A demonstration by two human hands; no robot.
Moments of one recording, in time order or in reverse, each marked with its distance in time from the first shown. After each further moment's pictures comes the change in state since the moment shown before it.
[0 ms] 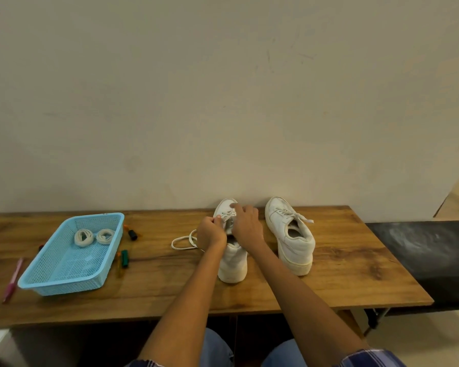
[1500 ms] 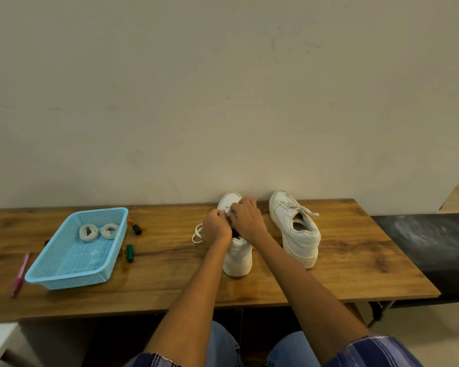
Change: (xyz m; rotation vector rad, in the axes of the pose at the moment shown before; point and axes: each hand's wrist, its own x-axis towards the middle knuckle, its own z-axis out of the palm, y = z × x) left_hand 0.003 -0.005 0.005 0.063 0.014 0.079; right_hand 0.004 -0.005 0.000 -0.115 -0.016 -0.122
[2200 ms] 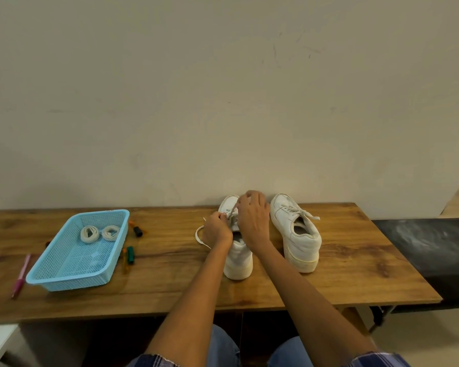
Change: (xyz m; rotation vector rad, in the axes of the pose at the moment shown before) left_hand -0.002 0.002 -0.003 0.037 -0.005 0.022; right_hand -0.007 -0.006 -0.008 -0.152 0.377 0.048
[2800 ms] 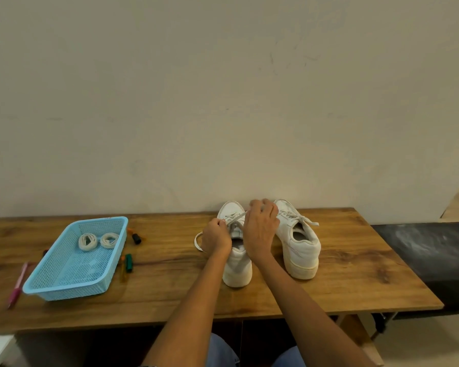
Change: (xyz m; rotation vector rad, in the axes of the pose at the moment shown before) left_hand -0.001 0.001 -0.001 -0.008 -0.003 -0.003; right_hand -0.005 0.004 0.005 0.091 0.177 0.272
